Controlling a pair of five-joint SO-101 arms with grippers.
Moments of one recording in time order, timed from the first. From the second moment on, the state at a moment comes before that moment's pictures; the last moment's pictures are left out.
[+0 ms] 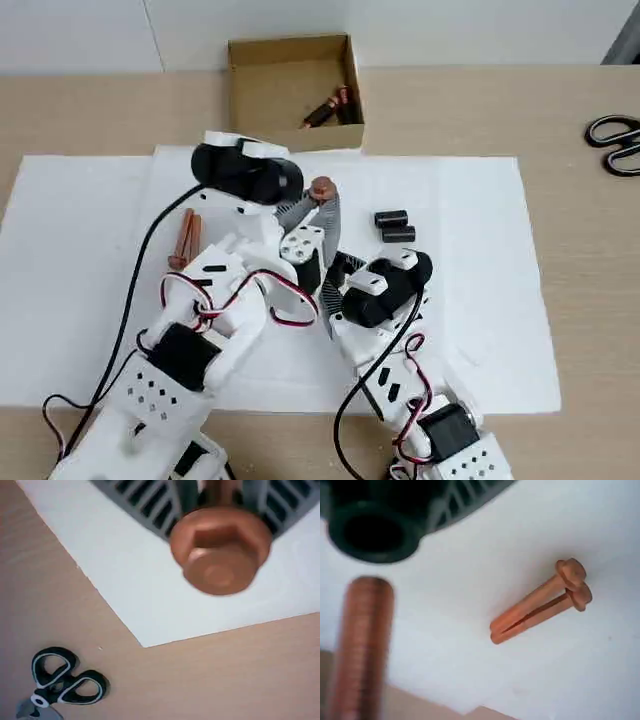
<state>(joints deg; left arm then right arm) 29.3 -52.0 48.8 33.1 21.4 -31.6 -101.5 96.1 26.7 -3.9</state>
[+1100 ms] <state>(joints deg) 30.4 -53.1 51.9 34.1 21.6 -31.8 -101.7 96.1 27.0 -3.9</state>
